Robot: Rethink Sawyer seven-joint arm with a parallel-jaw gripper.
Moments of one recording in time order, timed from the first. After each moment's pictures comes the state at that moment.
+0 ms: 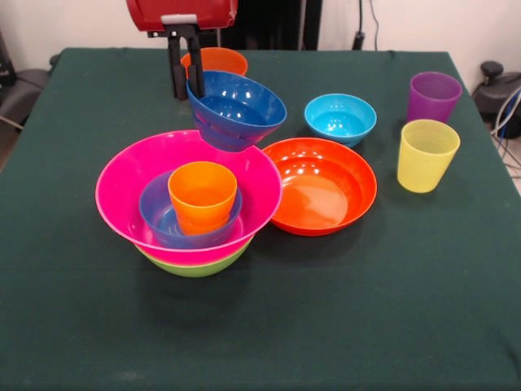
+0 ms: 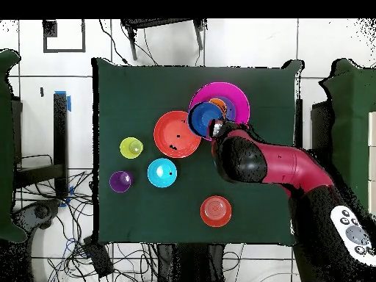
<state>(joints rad) -0.76 -0.81 0.49 1.82 -0.33 0.27 1.78</state>
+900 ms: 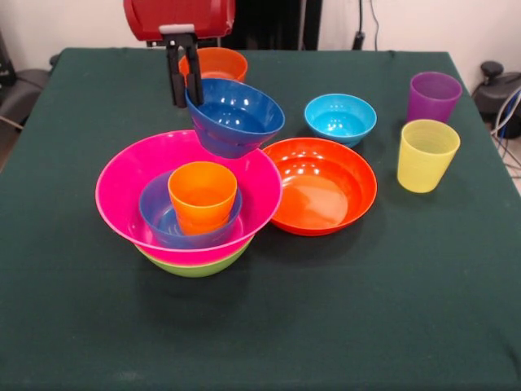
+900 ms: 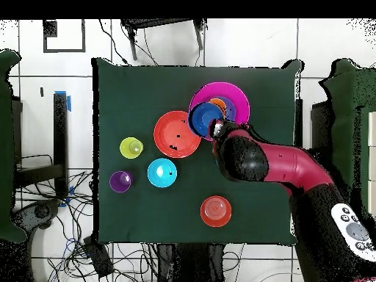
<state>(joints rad) -0.78 -0.77 0.50 1.80 -0.35 0.27 1.78</state>
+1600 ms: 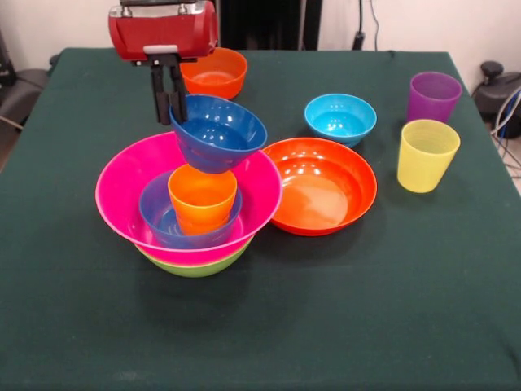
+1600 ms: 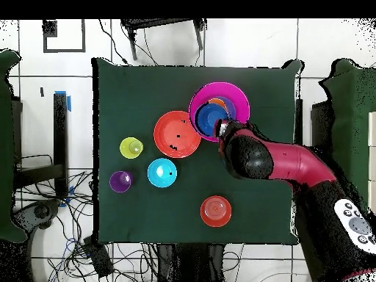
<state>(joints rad) -0.80 -0.73 0.51 1.77 -0.41 0.27 1.78</state>
